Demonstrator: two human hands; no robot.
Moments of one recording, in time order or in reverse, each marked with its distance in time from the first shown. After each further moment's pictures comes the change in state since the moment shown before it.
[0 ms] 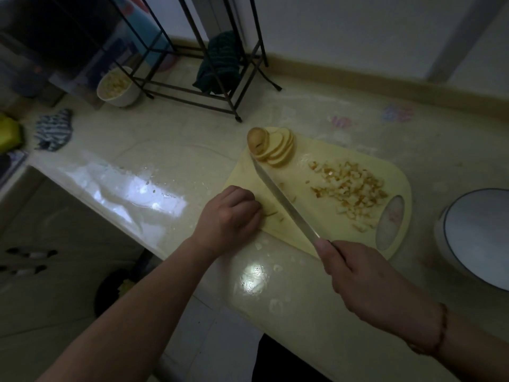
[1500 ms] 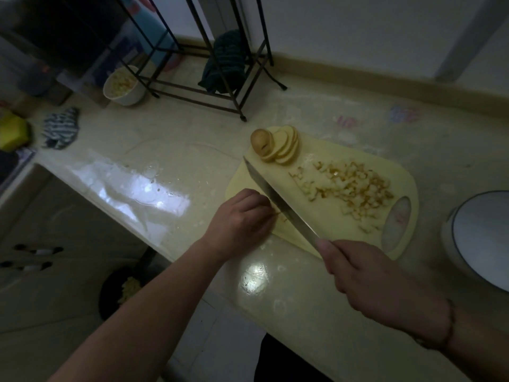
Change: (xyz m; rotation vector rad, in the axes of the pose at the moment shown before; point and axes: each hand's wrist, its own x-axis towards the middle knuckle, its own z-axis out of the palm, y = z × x) left_hand 0.003 0.011 0.007 -0.059 -0.016 0.065; right_hand 0.007 0.002 -0.002 0.016 -0.082 -0.016
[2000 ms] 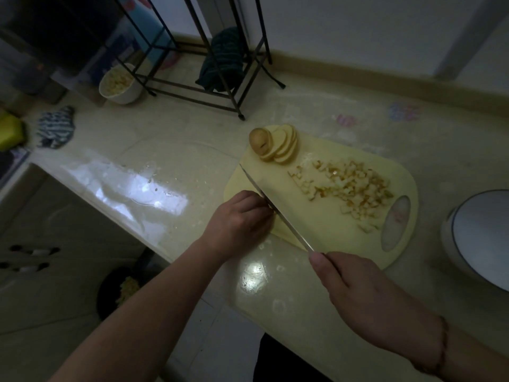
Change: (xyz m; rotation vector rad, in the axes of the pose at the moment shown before) left_hand -0.005 -0.005 0.004 0.018 -0.004 -0.005; right_hand -0.008 0.006 0.018 -0.062 0.079 -0.107
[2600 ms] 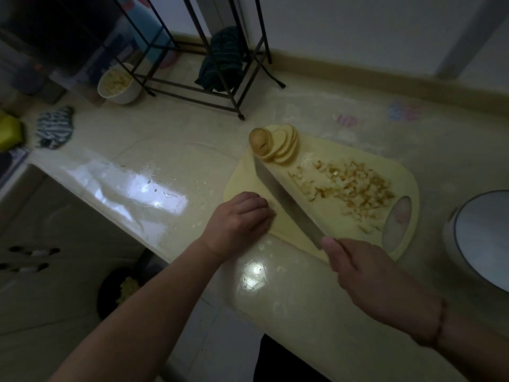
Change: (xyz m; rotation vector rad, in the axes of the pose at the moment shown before) left_hand -0.003 -0.007 0.004 -0.001 0.027 0.026; right_hand 0.018 0.012 -0.010 -0.034 0.022 0.063
